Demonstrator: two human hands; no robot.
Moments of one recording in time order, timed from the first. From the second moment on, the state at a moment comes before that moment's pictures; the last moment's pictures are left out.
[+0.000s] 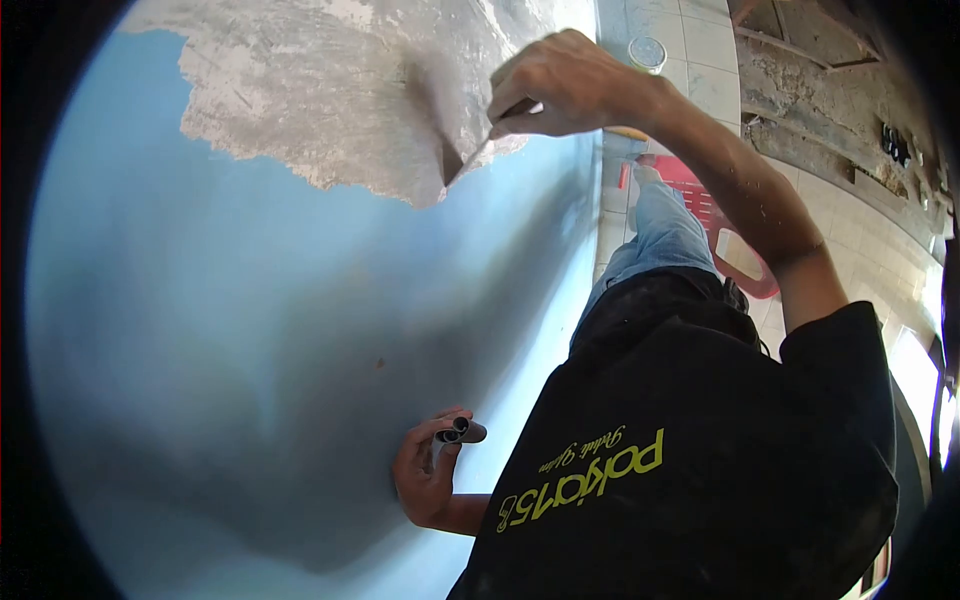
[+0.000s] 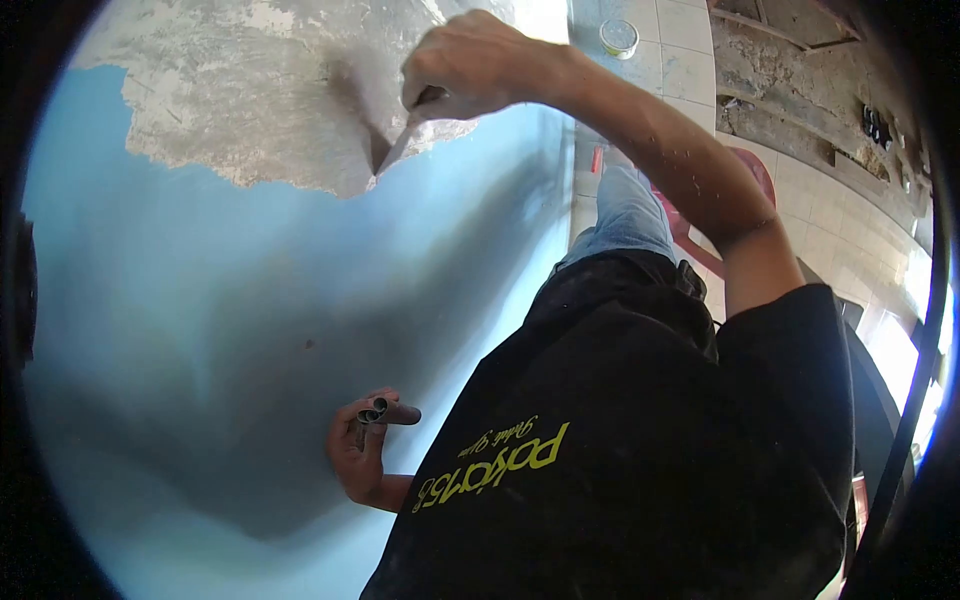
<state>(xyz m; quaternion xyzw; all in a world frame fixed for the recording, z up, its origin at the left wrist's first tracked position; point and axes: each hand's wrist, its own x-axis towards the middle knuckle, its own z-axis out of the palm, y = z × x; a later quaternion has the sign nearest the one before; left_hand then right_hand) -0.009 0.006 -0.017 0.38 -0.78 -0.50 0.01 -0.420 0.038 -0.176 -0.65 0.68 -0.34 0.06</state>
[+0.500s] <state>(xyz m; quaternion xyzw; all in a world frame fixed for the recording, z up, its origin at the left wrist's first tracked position) -0.006 0.012 -0.004 0.39 -0.77 -0.50 0.03 -0.447 0.034 -0.153 -0.64 0.66 -0.38 0.09</state>
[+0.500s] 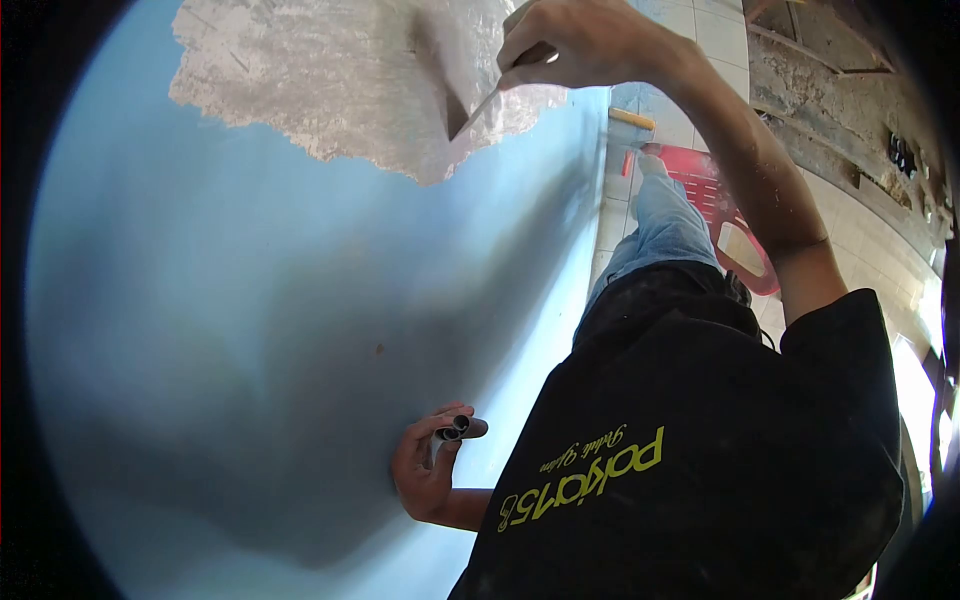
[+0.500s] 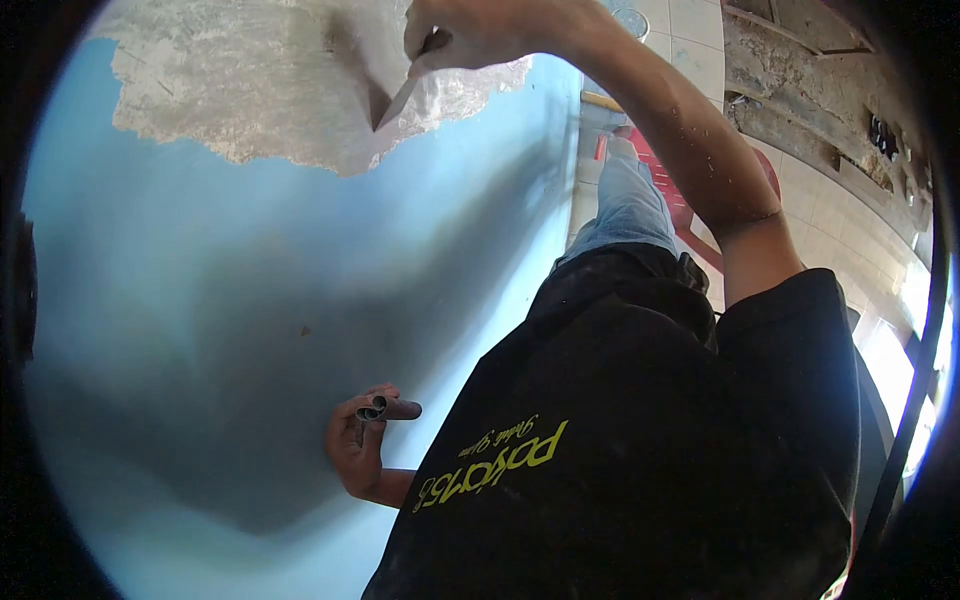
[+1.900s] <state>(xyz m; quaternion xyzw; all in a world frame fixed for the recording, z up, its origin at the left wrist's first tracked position) -0.019 0.007 -0.003 0.38 -0.77 -0.51 0.00 -0.447 0.037 -0.191 -0.65 0.66 -0.38 0.03</state>
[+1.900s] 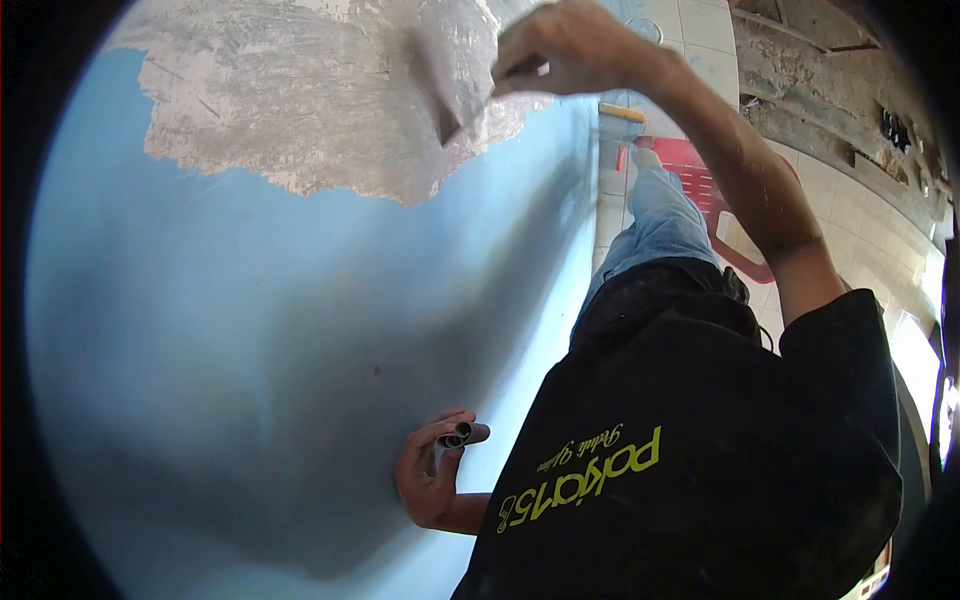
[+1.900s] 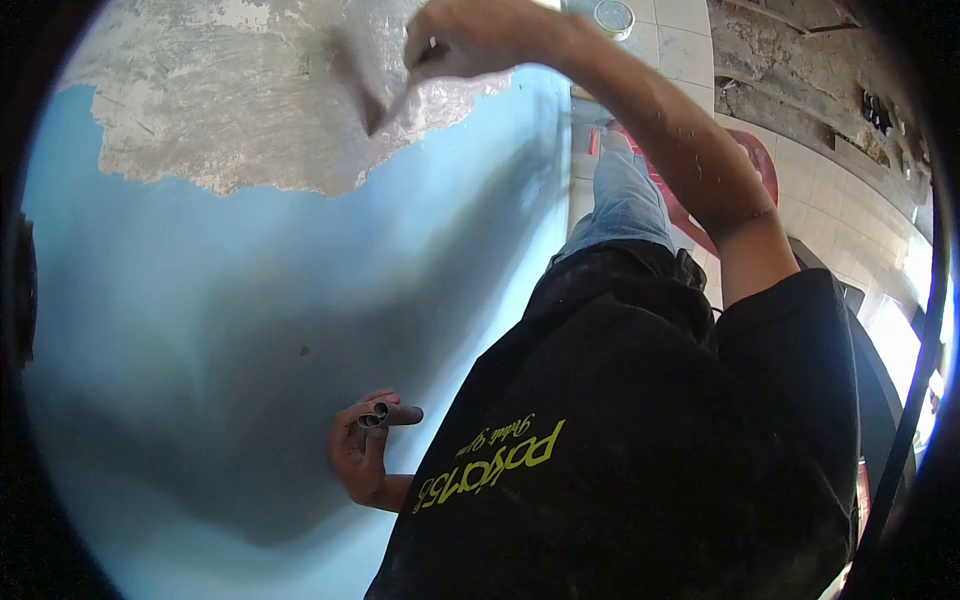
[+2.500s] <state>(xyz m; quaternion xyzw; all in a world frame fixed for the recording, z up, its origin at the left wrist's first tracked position) -0.019 0.018 -0.001 0.42 -0.76 -0.50 0.02 -0.415 0.041 -0.221 -0.62 0.68 -0.37 0.11</state>
